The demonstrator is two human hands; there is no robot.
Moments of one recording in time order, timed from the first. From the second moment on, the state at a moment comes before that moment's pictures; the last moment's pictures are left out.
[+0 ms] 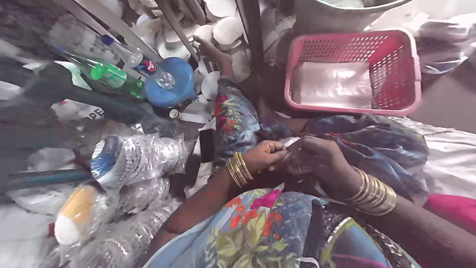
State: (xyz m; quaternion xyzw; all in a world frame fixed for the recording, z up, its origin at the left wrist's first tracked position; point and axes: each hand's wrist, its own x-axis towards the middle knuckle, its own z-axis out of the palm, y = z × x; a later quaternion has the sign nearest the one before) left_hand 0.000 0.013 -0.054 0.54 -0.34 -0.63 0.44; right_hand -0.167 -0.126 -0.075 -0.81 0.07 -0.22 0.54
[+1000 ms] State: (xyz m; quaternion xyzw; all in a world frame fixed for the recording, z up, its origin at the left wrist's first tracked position) left_hand -0.018 0.002 -0.034 0.77 -0.35 -0.38 0.38; right_hand -0.160 -0.103 -0.113 -0.83 0.11 -0.44 0.33
